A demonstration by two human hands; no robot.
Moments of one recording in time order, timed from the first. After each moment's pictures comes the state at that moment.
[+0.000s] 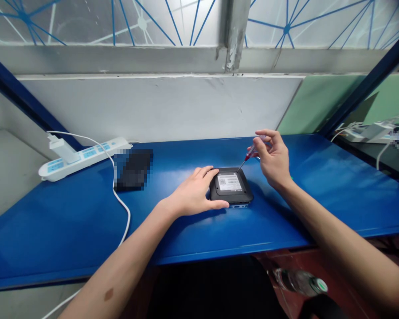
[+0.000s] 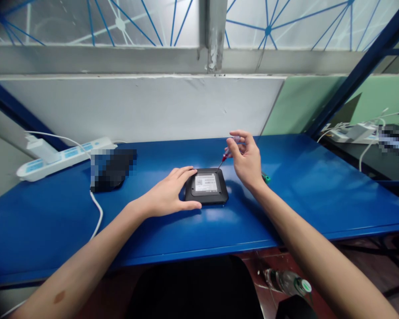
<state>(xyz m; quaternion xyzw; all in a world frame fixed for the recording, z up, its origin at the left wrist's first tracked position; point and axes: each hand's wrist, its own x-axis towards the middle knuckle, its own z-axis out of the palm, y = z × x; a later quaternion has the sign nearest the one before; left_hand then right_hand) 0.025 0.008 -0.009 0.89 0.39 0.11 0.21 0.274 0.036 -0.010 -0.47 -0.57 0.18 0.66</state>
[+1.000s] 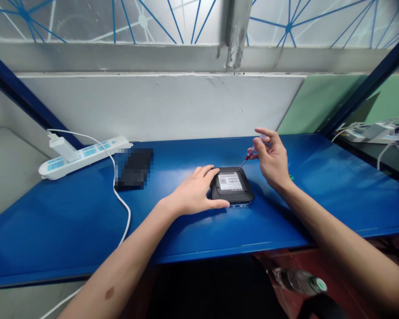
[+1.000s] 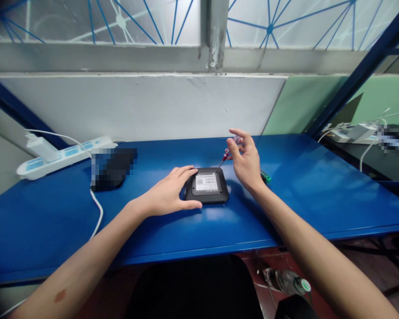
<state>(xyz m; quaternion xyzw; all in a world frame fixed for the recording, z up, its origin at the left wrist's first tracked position) 0.025 0.008 -0.010 0.89 0.40 0.10 0.20 0.273 0.035 -0.013 -0.46 -0.57 0.19 0.65</state>
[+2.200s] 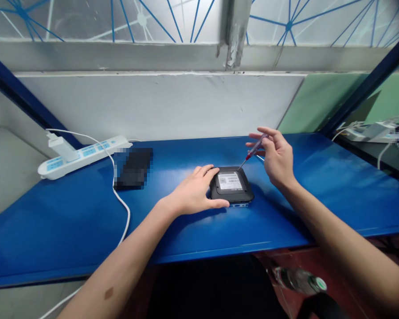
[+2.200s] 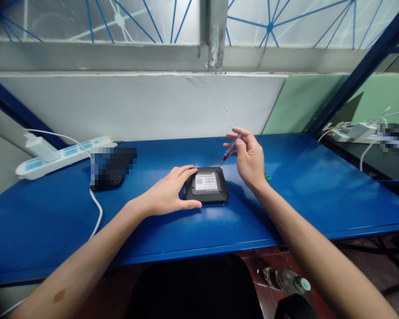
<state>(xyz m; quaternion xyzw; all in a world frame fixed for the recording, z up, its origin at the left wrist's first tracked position) 0.025 0.008 -0.008 0.89 0.40 0.10 0.20 0.276 0.031 -0.009 -0.46 -0.57 0.20 0.65</state>
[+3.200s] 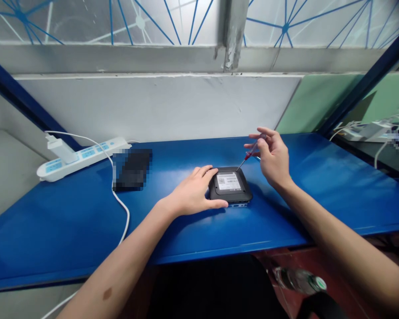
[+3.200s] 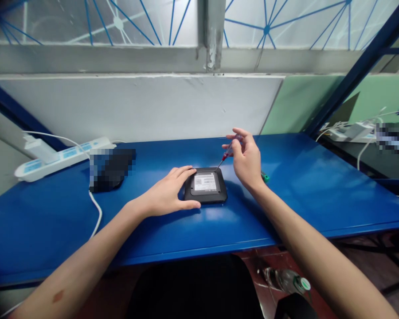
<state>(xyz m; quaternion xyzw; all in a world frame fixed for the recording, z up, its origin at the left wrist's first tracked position) 0.025 0.008 -0.009 0.89 0.40 0.10 0.20 0.272 0.030 -0.008 -0.48 -0.56 0.20 0.65</state>
